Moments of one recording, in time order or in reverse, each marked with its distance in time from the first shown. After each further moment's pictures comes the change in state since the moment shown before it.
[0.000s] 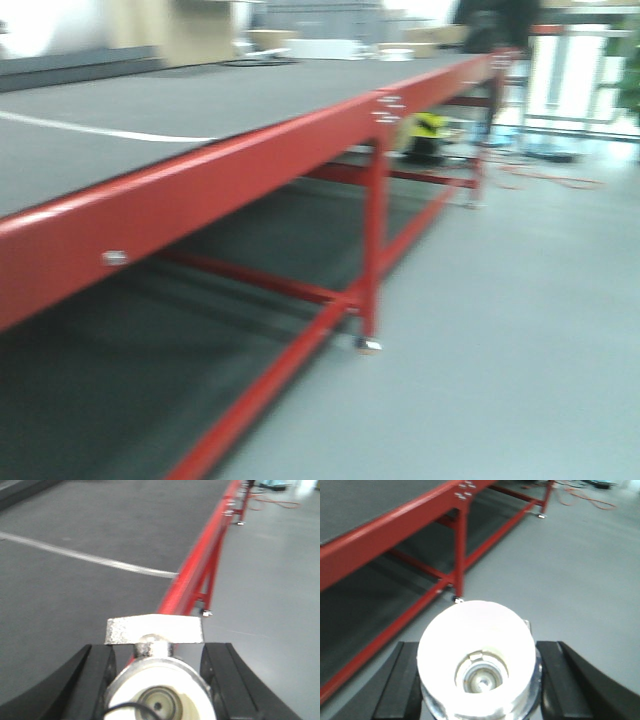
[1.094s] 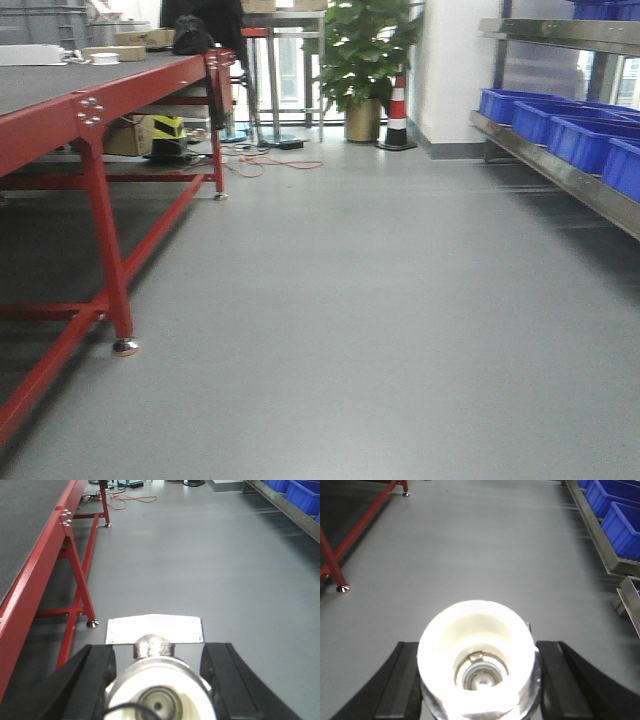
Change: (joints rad) left arm 0.000 0.000 0.000 -0.008 0.000 0.000; right arm 0.000 0.000 0.000 0.000 0.000 0.000
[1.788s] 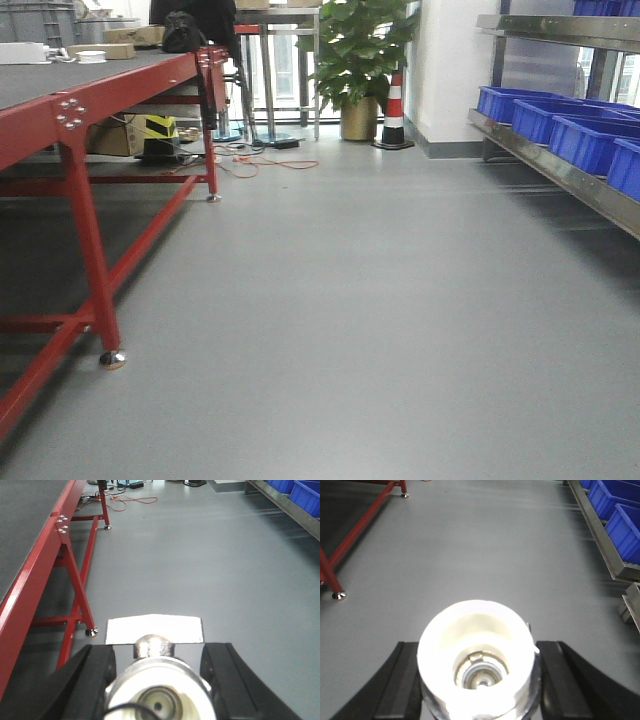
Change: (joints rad) left arm 0.000 0.000 0.000 0.000 0.000 0.000; right arm 0.000 0.000 0.000 0.000 0.000 0.000
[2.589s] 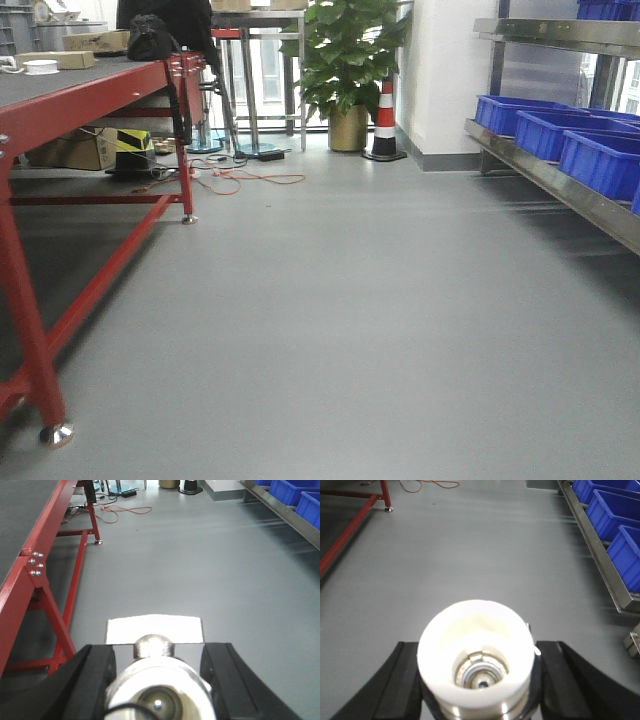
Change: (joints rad) left arm 0.000 0.000 0.000 0.000 0.000 0.000; right arm 0.000 0.000 0.000 0.000 0.000 0.000
